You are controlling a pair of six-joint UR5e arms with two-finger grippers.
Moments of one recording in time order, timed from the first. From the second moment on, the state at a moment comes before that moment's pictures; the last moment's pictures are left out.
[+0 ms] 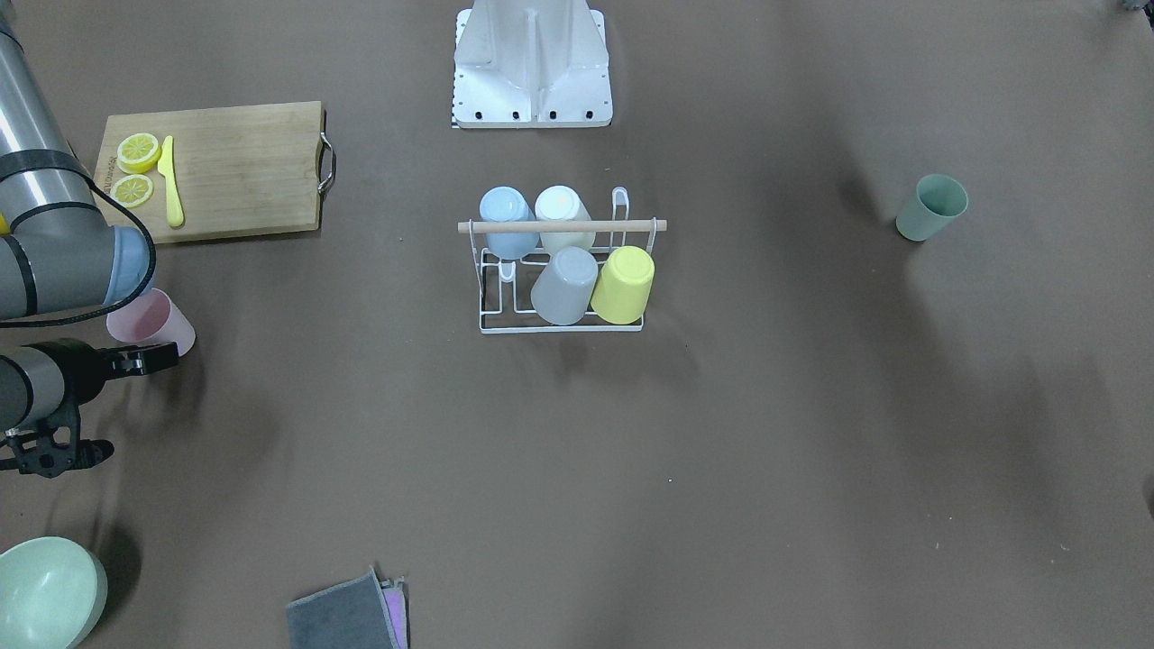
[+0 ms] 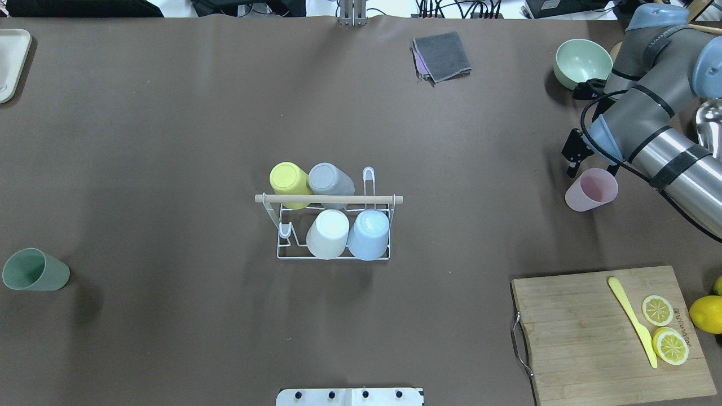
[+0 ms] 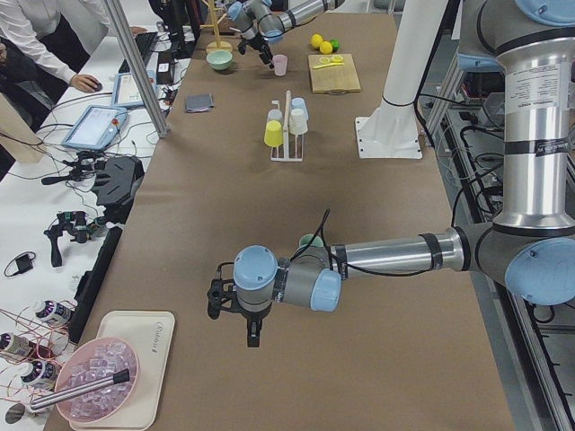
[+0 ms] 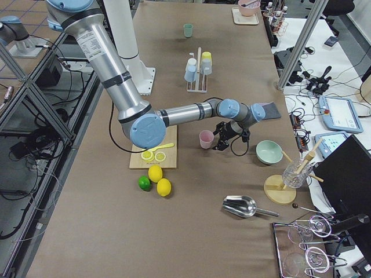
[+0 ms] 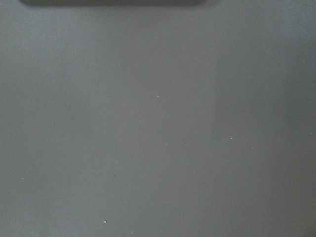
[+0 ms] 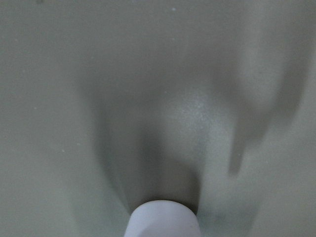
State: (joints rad) left arm -1.55 -1.49 -1.50 -1.89 -2.35 -0.17; right arm 1.06 -1.05 1.22 -2.00 2.49 0.09
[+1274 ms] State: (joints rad) left arm -1.50 -1.85 -1.39 -1.48 -2.25 -0.15; right arm 1.02 -1.02 1.17 -2.03 2.48 0.09
